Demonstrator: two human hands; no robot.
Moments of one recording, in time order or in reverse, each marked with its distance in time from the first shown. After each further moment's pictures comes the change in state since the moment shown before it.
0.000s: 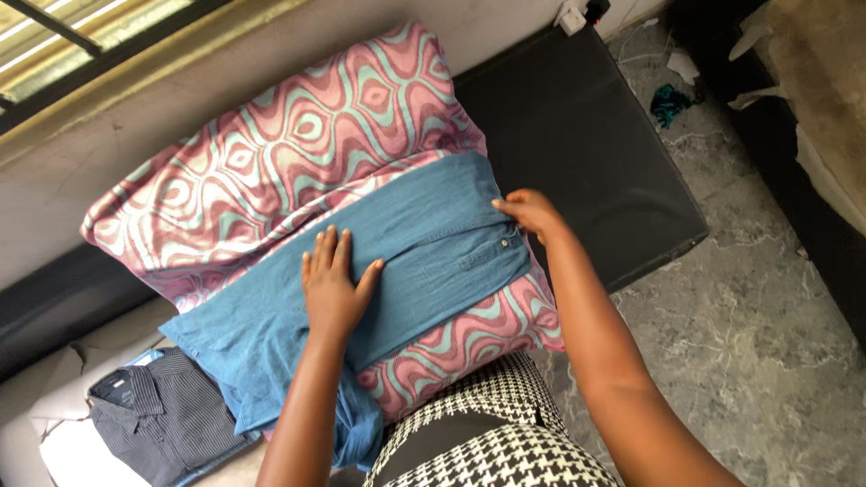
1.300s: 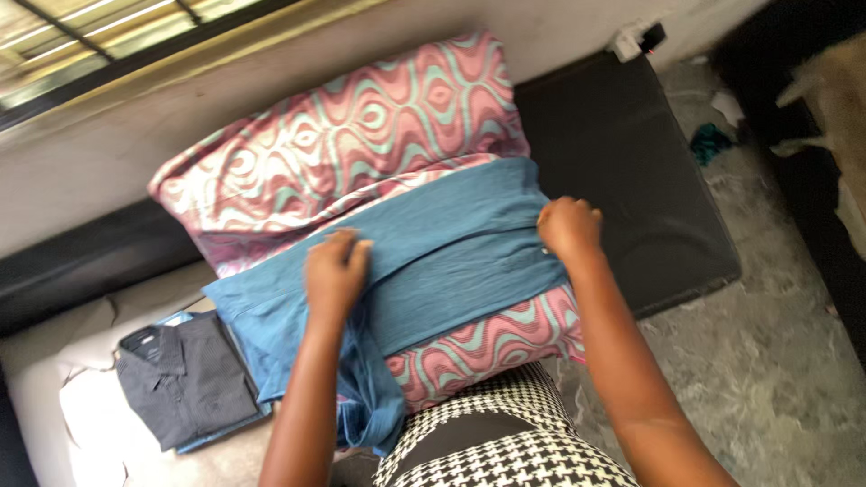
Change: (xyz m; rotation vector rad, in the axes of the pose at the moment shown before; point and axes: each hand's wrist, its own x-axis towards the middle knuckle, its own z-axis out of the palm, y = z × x) left_hand 0.001 -0.050 -0.027 -0.278 -0.169 -0.206; right_hand -0.123 -0.103 0.049 -1.110 0.573 -0.752
